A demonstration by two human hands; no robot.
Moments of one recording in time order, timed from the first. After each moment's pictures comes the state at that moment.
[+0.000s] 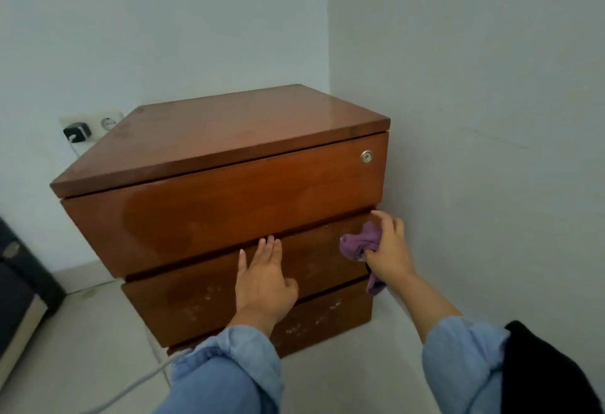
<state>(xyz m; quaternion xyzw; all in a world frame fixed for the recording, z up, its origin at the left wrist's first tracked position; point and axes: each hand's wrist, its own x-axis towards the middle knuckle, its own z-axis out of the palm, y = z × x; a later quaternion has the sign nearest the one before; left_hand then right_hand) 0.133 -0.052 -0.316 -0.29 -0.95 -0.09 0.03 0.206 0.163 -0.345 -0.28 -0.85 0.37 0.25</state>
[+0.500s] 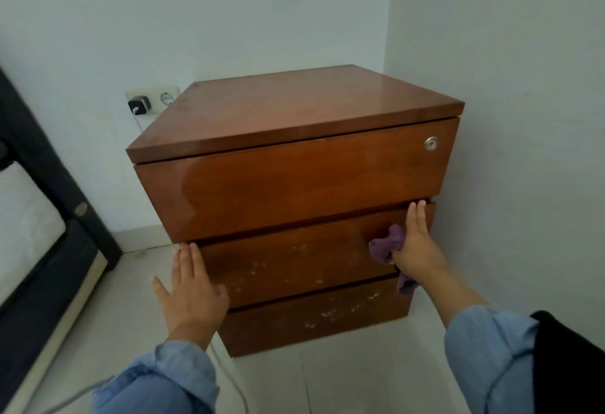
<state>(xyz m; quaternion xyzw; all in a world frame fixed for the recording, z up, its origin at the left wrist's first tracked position) 0.094 -0.204 -0.348 -0.02 -0.99 -0.07 0.08 0.175 0.148 -0.364 -0.28 -0.91 0.27 0.11</state>
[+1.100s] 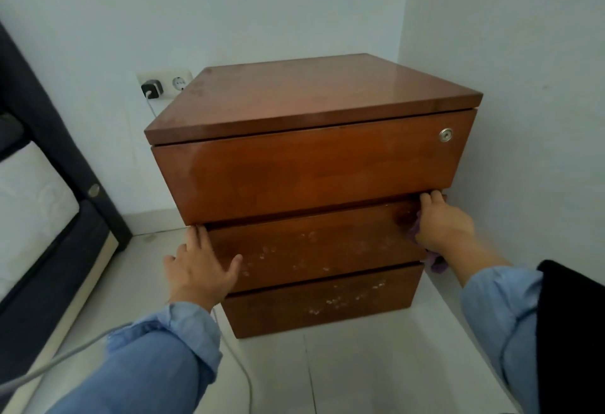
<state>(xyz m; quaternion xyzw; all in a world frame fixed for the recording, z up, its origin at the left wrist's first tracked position) 0.083 -0.215 -0.335 -0.06 -0.99 -0.02 0.09 0.170 0.163 -0.319 -0.29 -0.96 0.03 0.03</state>
